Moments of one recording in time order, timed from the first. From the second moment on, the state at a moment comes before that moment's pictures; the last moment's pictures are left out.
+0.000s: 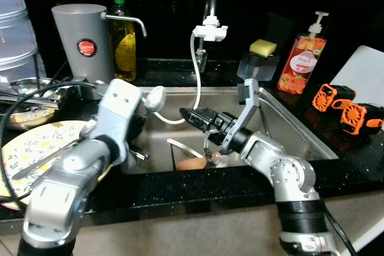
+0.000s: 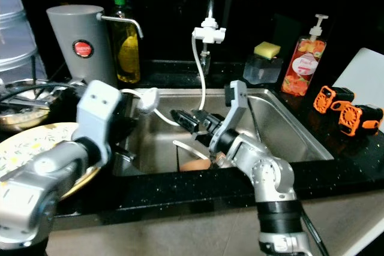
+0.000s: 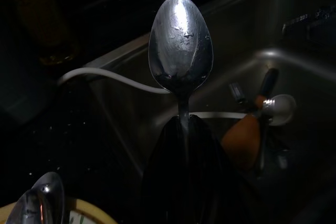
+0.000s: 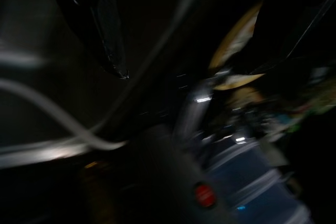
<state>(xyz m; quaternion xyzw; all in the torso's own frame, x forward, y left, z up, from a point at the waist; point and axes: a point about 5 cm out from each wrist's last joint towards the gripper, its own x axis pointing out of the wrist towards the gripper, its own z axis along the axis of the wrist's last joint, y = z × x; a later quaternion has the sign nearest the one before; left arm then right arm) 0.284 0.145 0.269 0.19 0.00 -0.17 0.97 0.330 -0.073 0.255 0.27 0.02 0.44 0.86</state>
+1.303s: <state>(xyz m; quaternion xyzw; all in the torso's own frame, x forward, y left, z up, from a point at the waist) 0.291 0.115 0.273 0.20 -0.05 -0.28 0.94 0.348 -0.080 0.270 0.36 0.01 0.38 0.85</state>
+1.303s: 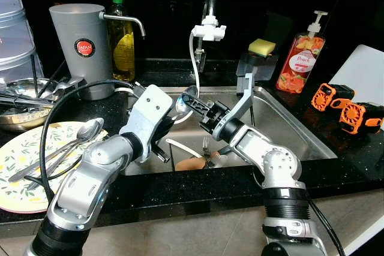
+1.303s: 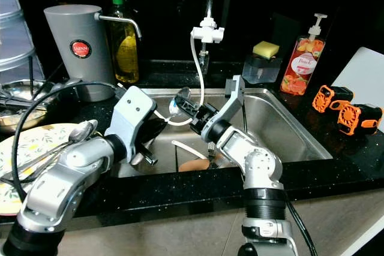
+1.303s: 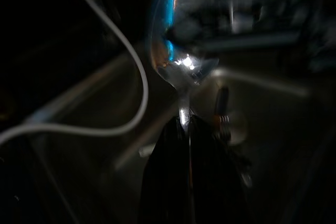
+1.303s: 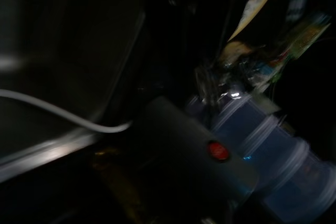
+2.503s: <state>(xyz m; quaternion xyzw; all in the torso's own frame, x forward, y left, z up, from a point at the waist) 0.301 0.146 0.278 0.16 -0.06 -0.17 0.97 0.404 -0.155 0.194 0.12 0.09 0.00 0.99</state>
